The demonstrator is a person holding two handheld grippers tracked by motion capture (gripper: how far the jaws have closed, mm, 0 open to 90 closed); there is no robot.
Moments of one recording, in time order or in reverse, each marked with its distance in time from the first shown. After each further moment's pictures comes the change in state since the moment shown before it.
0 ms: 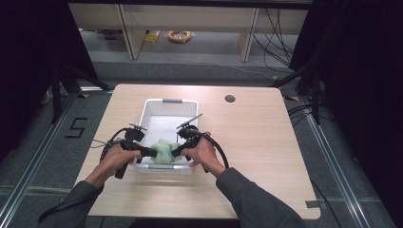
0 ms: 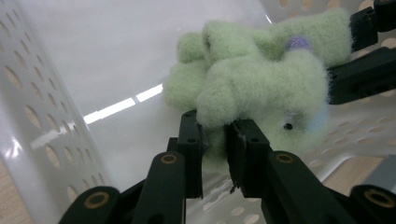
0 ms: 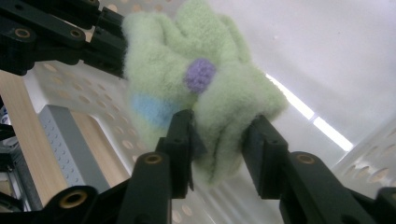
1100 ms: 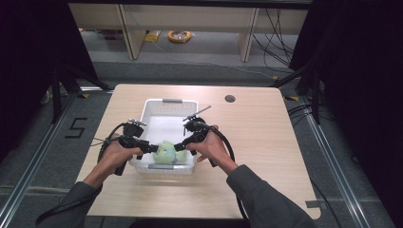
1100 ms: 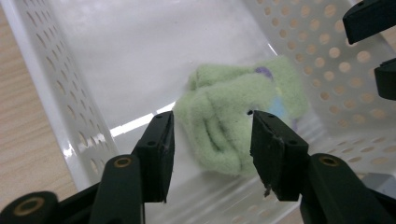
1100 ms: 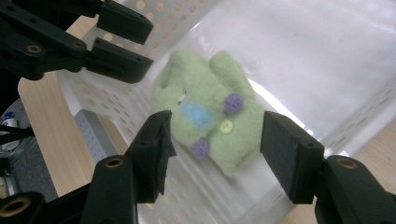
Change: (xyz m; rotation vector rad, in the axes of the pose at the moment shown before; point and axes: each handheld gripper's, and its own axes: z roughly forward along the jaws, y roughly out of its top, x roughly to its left) left arm -0.018 0.010 -0.021 -0.084 0.099 0.018; right arm -0.002 0.006 -0.039 -0.049 0.003 -0.029
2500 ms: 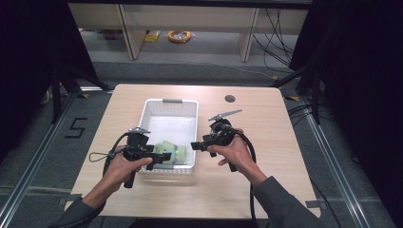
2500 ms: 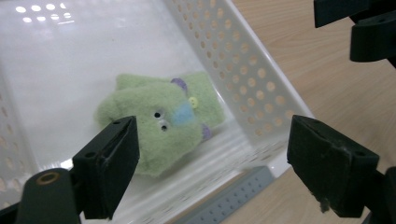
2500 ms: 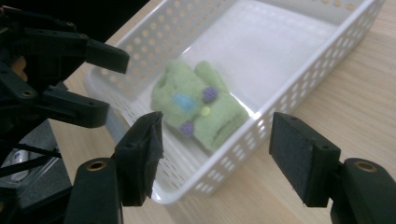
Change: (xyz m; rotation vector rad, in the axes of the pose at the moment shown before) left arm -0.048 -0.018 -0.013 -0.154 -0.103 -0.062; right arm -0.021 -0.040 -0.057 -0.175 0.037 0.025
